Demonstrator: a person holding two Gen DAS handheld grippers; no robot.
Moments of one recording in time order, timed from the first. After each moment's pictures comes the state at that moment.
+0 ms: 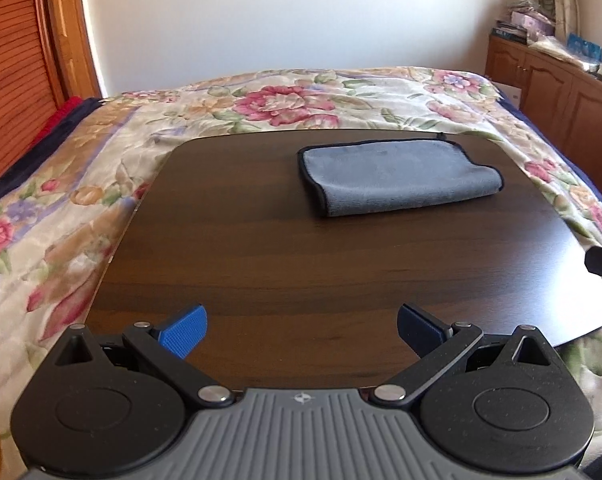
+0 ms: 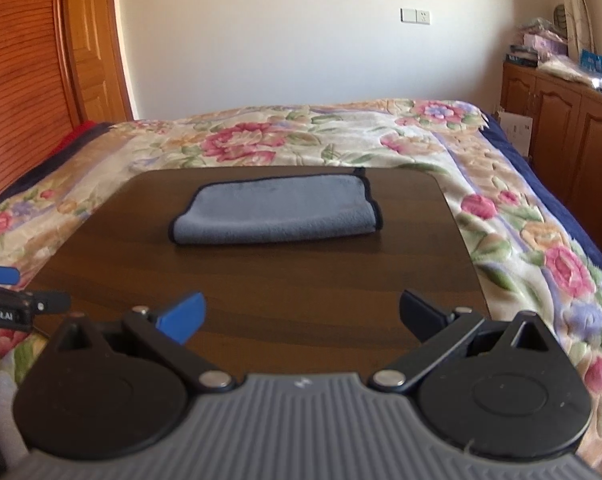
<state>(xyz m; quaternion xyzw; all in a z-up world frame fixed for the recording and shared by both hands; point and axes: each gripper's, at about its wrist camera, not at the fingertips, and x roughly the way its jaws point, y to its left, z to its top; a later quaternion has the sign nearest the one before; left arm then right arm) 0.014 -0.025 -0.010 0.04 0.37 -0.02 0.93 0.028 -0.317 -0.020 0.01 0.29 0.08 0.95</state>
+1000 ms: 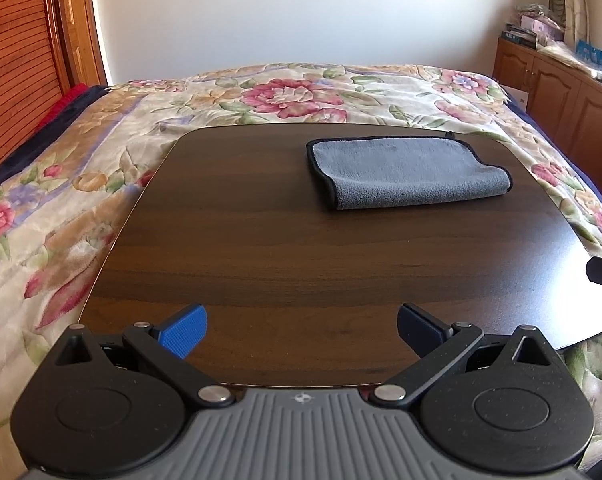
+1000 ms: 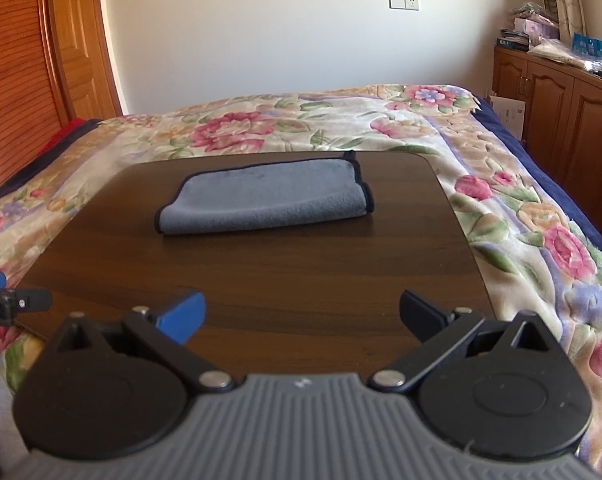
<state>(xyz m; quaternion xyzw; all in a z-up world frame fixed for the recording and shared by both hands) 0.016 -0.016 -0.016 0.02 0.38 -0.01 0.92 0.032 -0.320 -0.029 0.03 0.30 0.07 0.95</state>
